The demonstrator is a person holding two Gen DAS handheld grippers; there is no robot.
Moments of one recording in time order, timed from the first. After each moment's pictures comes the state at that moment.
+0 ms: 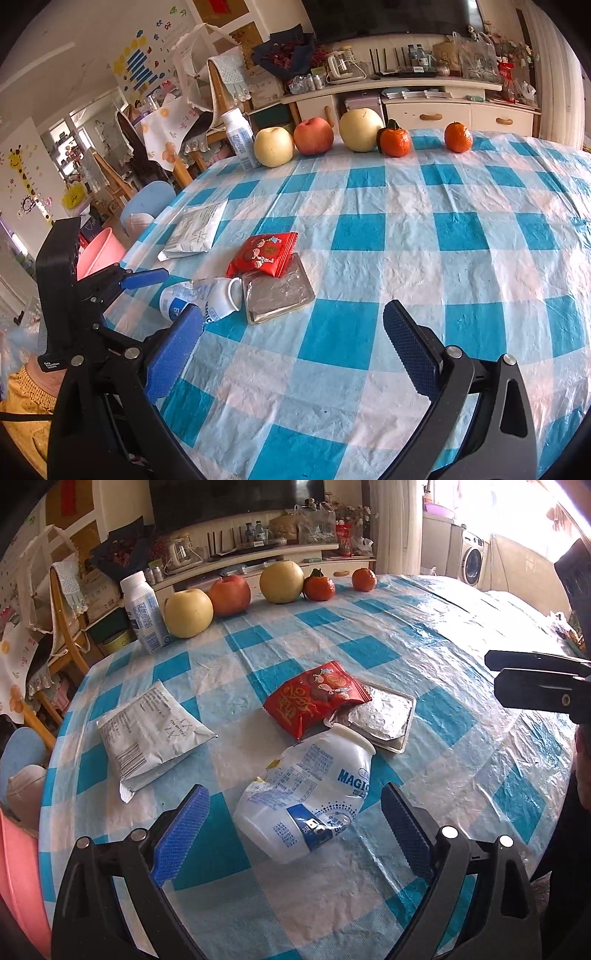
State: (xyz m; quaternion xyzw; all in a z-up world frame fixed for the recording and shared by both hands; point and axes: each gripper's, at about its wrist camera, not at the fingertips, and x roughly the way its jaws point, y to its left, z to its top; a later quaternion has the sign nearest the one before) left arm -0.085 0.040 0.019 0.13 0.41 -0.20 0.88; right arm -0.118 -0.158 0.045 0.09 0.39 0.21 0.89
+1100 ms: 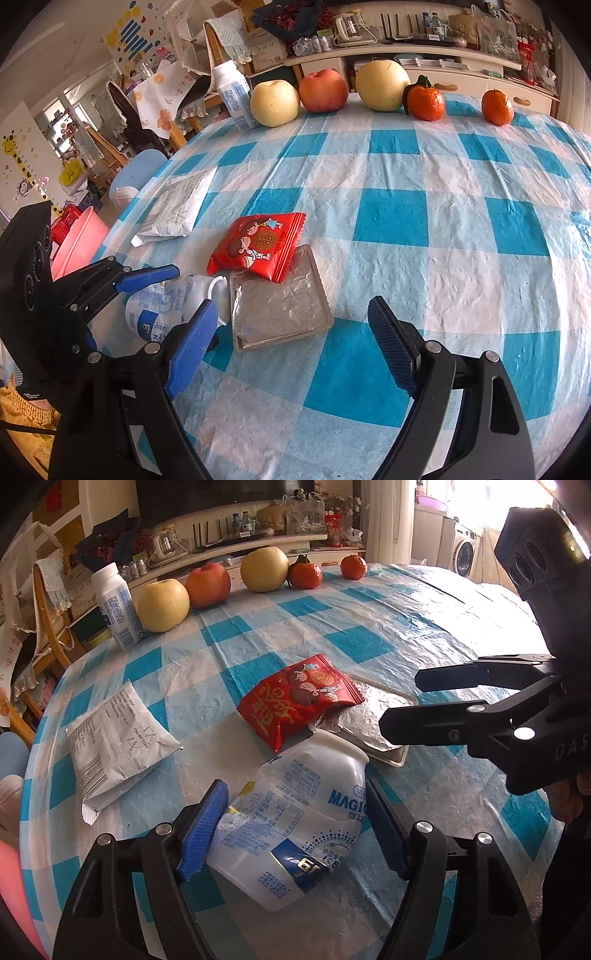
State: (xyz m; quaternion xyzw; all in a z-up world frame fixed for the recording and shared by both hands) left arm -0.068 0.024 0.003 0.13 0.43 -0.22 0.87; right arm -0.069 -0.128 0.010 0.07 0.45 0.21 0.86
